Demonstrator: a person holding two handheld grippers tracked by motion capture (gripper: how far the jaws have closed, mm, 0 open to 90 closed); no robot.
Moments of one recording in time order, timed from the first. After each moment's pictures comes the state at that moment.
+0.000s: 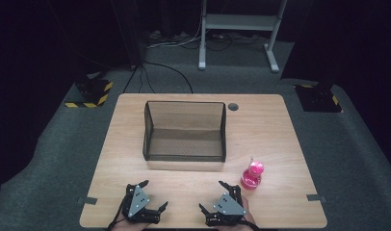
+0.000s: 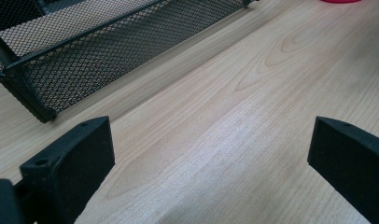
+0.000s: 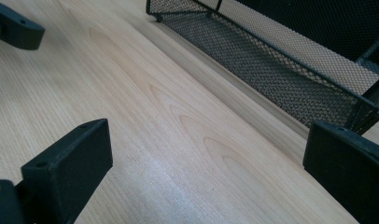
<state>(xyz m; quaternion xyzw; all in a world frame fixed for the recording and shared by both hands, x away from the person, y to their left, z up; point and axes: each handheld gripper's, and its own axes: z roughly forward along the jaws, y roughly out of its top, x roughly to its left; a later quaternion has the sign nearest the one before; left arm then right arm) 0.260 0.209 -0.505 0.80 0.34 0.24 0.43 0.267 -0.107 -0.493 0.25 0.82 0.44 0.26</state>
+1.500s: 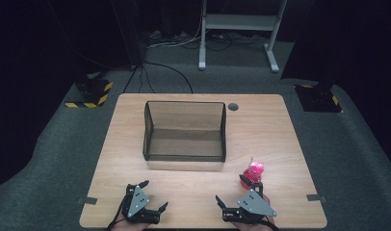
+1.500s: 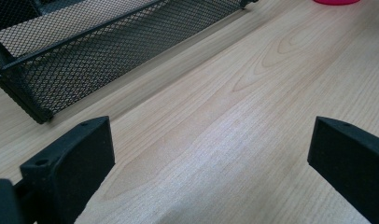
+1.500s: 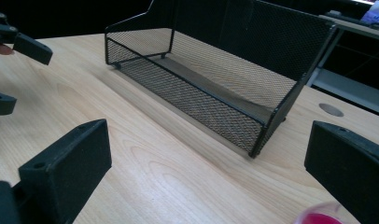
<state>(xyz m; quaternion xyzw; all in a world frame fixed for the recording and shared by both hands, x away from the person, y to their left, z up) 0.260 0.209 -0.504 0.80 0.34 0.23 0.44 0.265 -0.154 -0.448 0.31 0.76 0.49 0.29</state>
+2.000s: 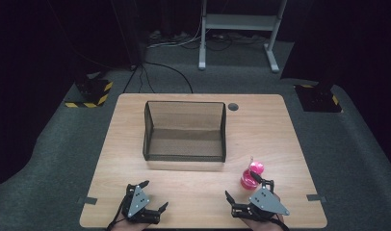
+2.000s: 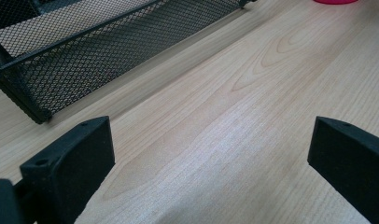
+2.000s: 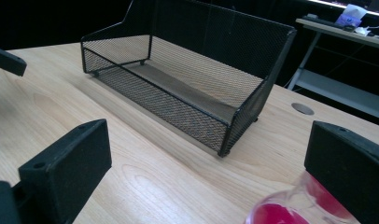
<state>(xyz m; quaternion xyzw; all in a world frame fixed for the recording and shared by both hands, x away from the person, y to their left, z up) 0.260 0.209 -0.504 0.80 0.34 0.23 0.44 0.269 -0.177 -0.437 0.33 0.75 0.49 0.31</state>
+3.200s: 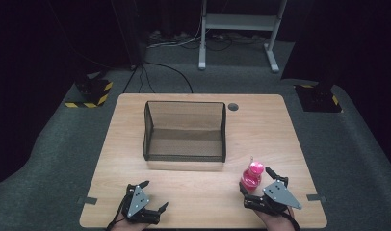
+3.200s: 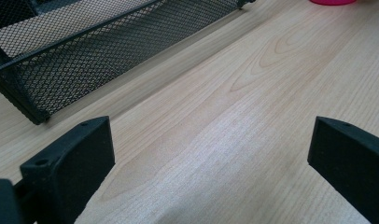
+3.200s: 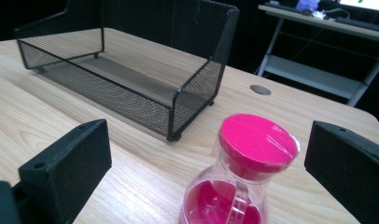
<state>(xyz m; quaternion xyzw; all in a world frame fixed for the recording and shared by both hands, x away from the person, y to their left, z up) 0.260 0.209 -0.504 0.80 0.33 0.23 0.44 0.286 -0.209 -0.444 0.38 0.72 0.46 0.34</state>
